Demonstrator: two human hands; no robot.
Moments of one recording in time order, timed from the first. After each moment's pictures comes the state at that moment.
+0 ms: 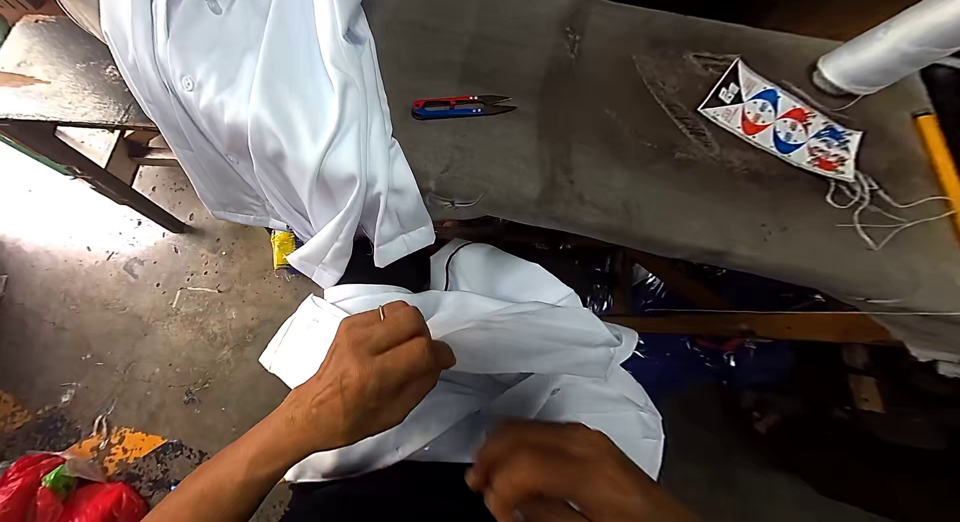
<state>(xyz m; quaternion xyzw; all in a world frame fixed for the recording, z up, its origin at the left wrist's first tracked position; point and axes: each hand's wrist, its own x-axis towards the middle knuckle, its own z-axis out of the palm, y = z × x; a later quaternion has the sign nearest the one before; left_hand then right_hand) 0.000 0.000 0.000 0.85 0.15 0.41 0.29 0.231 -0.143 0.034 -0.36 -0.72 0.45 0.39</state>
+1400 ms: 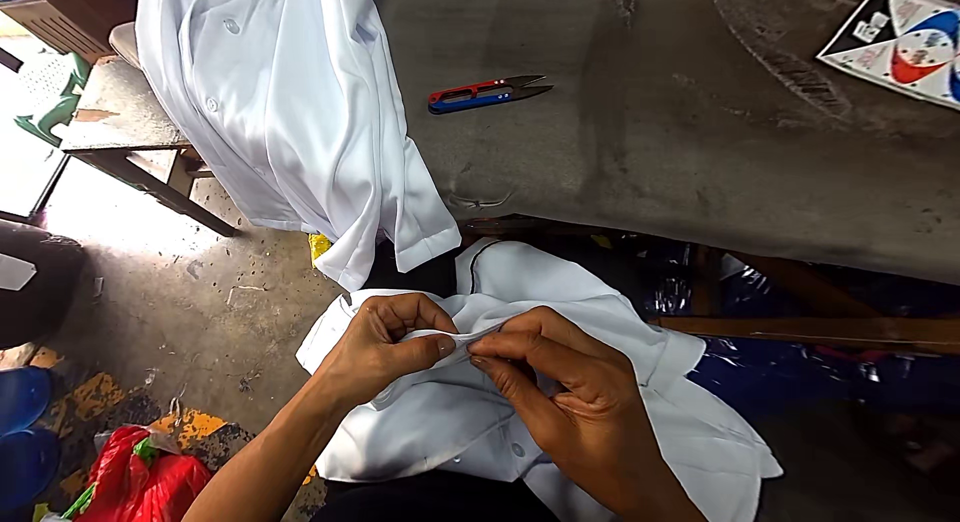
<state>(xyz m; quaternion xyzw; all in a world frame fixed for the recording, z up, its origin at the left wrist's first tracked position) -0.004 0.019 -0.010 0.55 0.21 0.29 0.76 0.201 -0.079 0.002 -0.53 -0.62 0.29 0.51</state>
